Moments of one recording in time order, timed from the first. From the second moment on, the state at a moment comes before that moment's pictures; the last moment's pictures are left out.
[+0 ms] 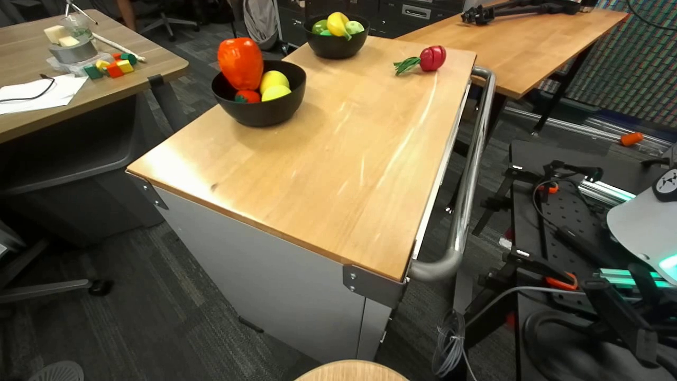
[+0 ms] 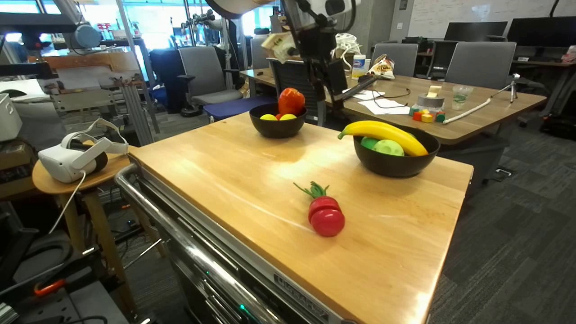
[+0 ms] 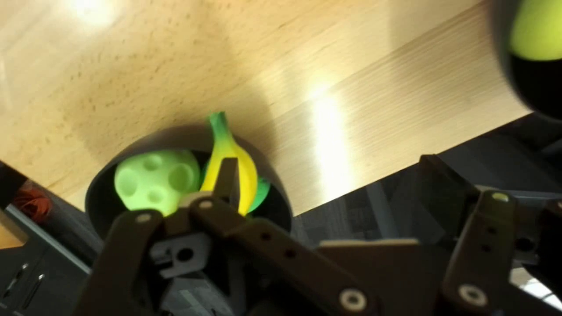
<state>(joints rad) 0.00 0.28 -0.16 -1.86 -0.16 2.37 0.57</state>
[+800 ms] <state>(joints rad) 0.00 -0.12 -0.06 -2.31 0.28 2.35 0.40</state>
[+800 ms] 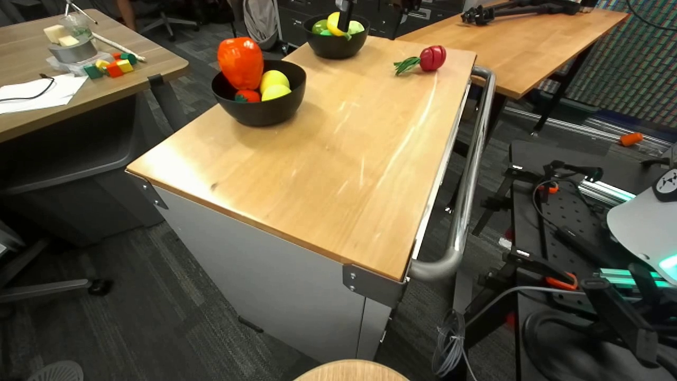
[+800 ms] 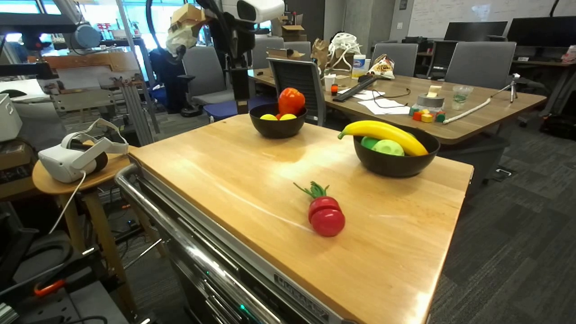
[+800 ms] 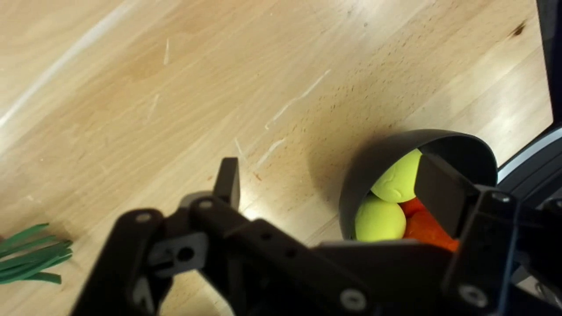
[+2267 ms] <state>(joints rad) -0.19 -0.02 -0.16 -2.33 -0.40 2.35 0.58</state>
